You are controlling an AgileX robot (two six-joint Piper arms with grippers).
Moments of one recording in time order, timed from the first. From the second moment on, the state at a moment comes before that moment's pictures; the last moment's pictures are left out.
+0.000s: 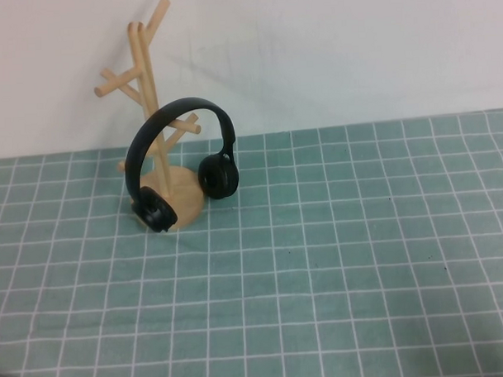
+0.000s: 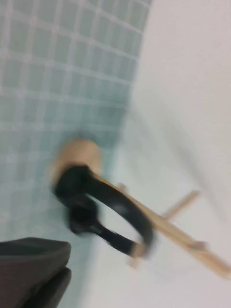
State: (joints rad) right arm -0.04 -0.01 0.03 -0.17 0.38 0.28; left arm -0.01 0.14 -0.25 -0.41 0.38 0.06
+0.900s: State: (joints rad) right arm -0.04 -0.01 0.03 -0.17 0.38 0.28; left arm -0.55 1.43 -1.04 0.63 0.72 -0.41
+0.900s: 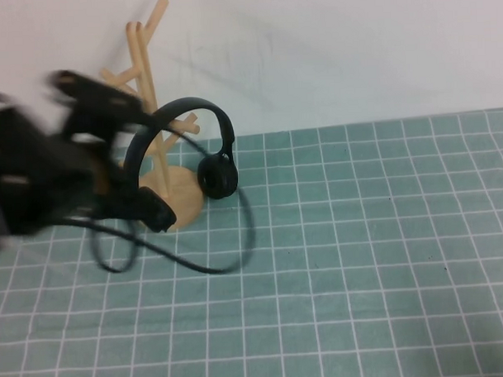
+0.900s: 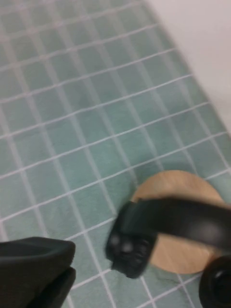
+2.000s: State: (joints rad) right arm -0.04 -0.01 0.03 -0.17 0.38 0.28; left arm -0.69 1.72 -1.18 1.18 0.85 -0.70
